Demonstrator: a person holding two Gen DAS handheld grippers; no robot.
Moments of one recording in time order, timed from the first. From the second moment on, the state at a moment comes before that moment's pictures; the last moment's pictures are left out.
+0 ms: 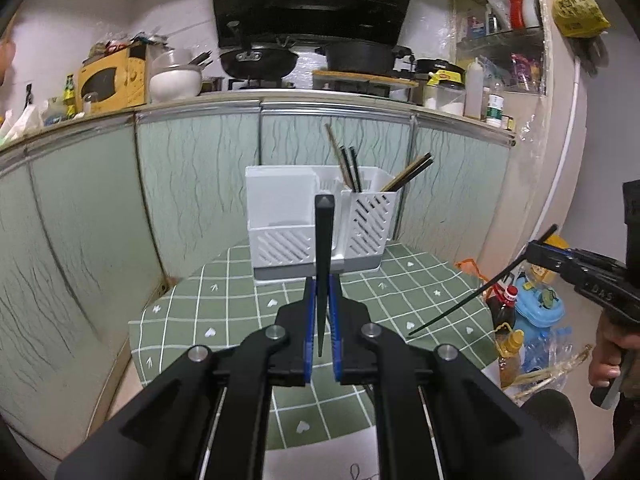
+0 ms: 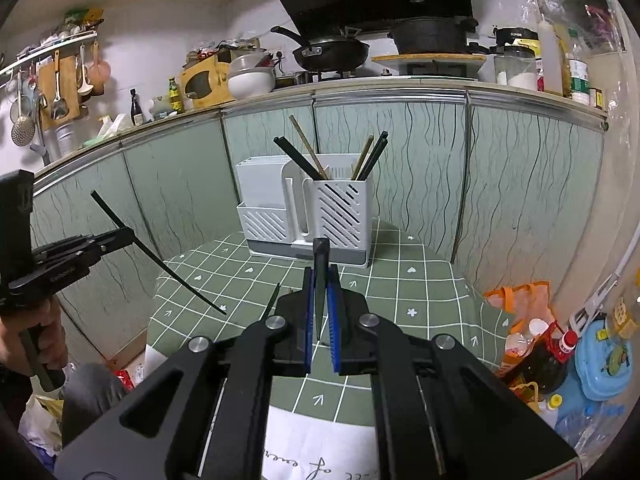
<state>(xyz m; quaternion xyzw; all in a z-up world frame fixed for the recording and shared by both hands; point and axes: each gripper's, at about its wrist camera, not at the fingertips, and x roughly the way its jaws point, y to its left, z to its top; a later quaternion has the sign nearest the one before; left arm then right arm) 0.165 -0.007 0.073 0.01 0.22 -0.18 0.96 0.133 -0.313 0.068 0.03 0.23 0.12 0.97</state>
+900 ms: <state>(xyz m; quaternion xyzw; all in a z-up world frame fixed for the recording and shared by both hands) 0.235 -0.073 0.170 0.01 0.17 -0.24 0.96 0.211 -0.315 0.154 0.01 0.21 0.12 0.97</state>
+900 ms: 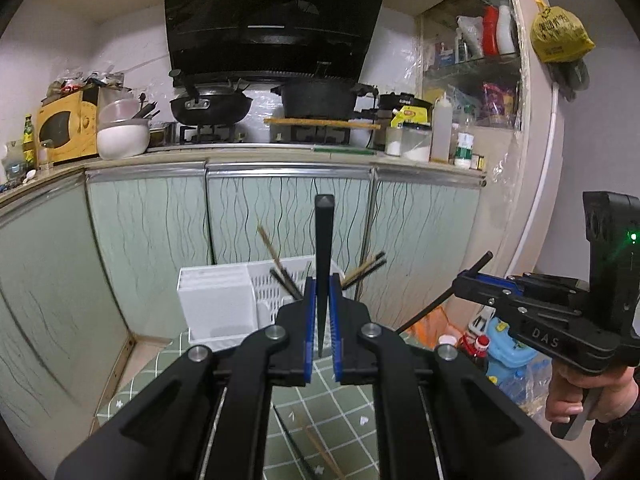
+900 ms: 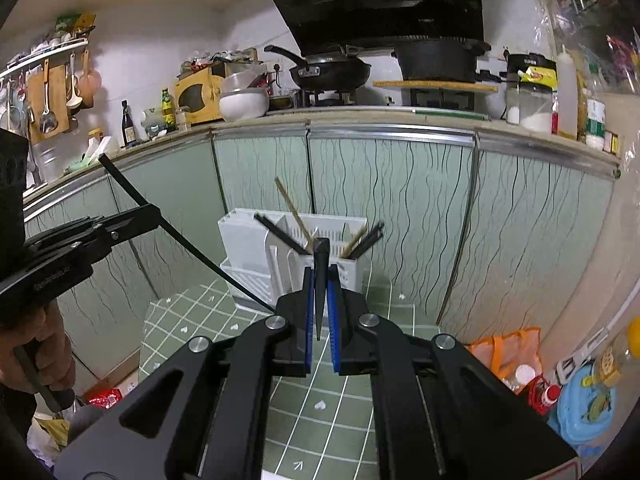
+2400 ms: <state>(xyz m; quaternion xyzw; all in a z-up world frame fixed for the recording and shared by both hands) 0.401 -0.107 0.152 0.04 0.22 -0.22 0.95 0.371 -0.336 0.160 -0.01 0.26 0.09 0.96</state>
